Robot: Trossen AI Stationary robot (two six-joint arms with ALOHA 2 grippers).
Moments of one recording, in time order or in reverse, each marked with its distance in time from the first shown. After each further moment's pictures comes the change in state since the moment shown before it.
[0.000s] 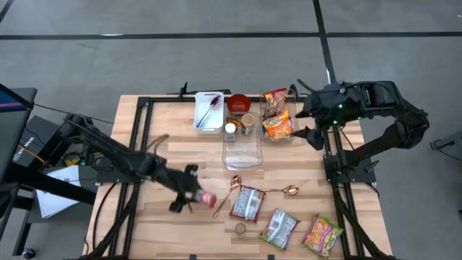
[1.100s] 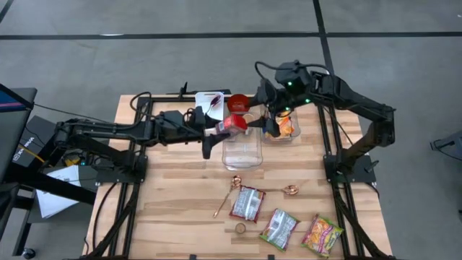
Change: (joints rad) left arm 0.462 -0.025 0.234 0.400 -0.148 -0.022; right arm -0.223 0.262 0.000 0.525 -0.381 -0.402
